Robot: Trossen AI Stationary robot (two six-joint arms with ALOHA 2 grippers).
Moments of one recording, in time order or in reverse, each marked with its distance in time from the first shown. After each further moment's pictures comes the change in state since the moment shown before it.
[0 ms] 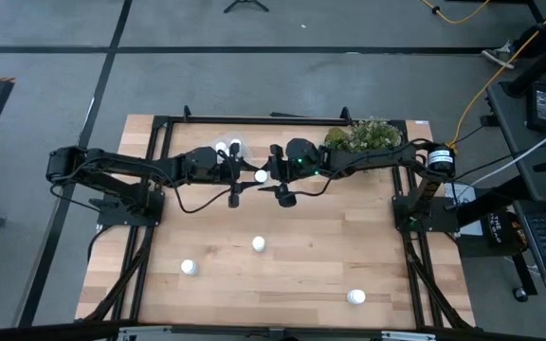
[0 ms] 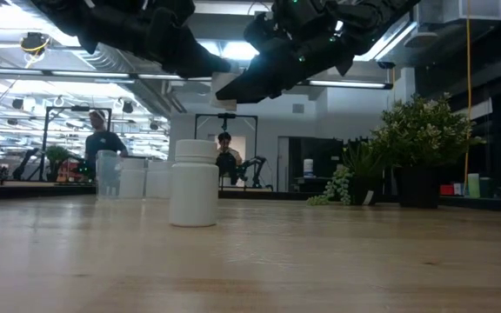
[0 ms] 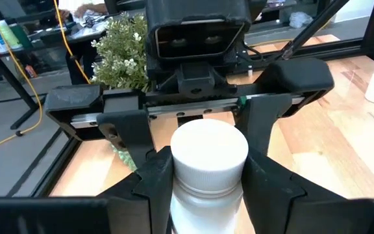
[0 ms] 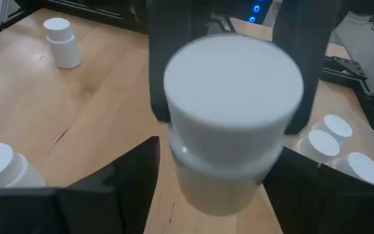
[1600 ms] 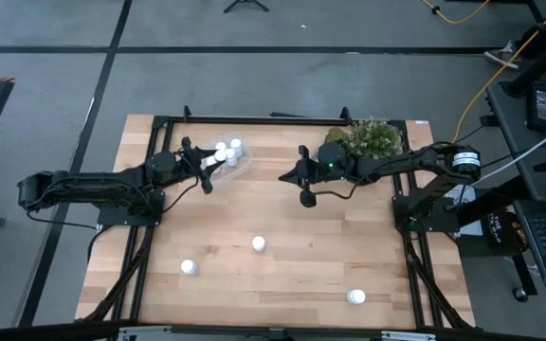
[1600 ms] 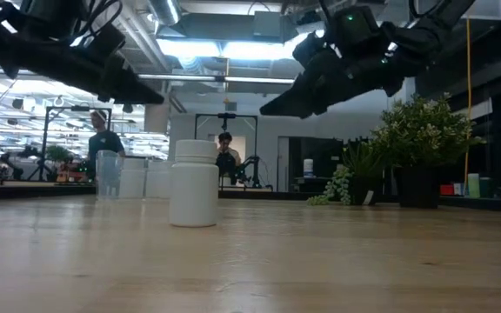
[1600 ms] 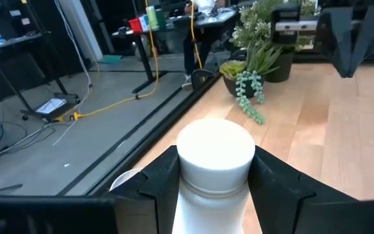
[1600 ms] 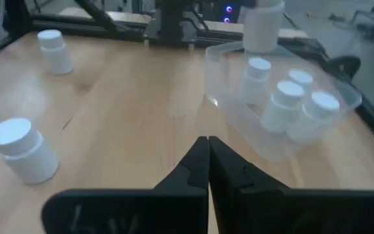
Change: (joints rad) left arm 0.137 -0.531 -0.412 -0.037 -0.307 -0.090; right arm -0.052 -0.202 -0.405 0.314 0.028 0.145
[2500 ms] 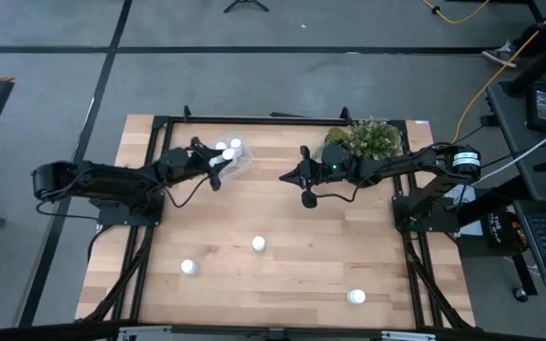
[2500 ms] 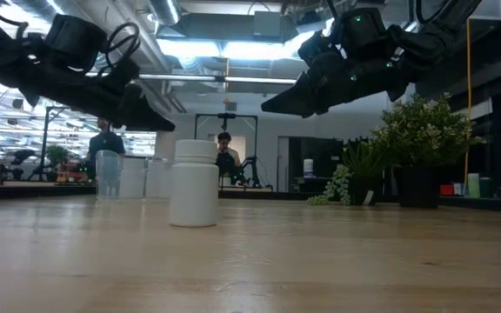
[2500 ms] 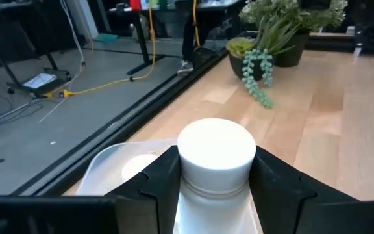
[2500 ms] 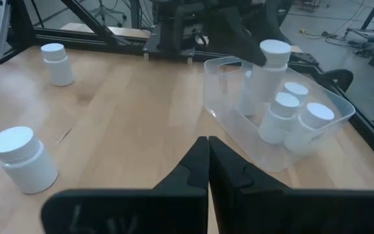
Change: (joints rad) left arm 0.132 0.342 -0.057 0.352 0.134 -0.067; right arm 0.001 0.001 -0.053 0.120 0.000 0.006
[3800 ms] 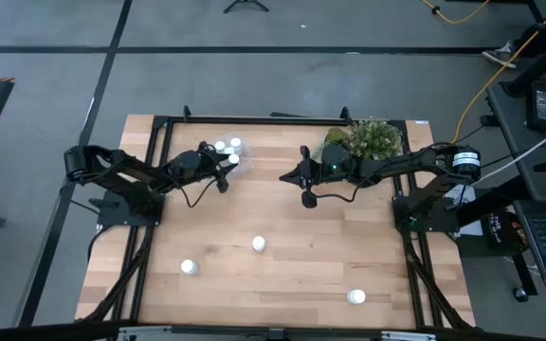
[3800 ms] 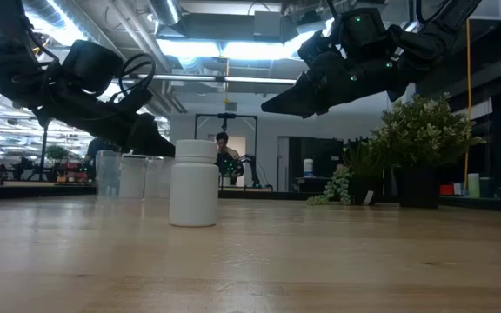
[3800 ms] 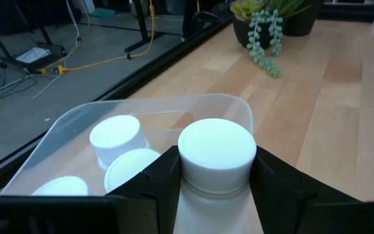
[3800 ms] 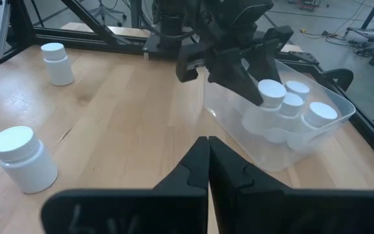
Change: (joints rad) left arm 0.000 0.363 0.000 0.281 -0.007 -0.043; right arm 0.000 0.001 0.000 -0.002 0.000 0.001
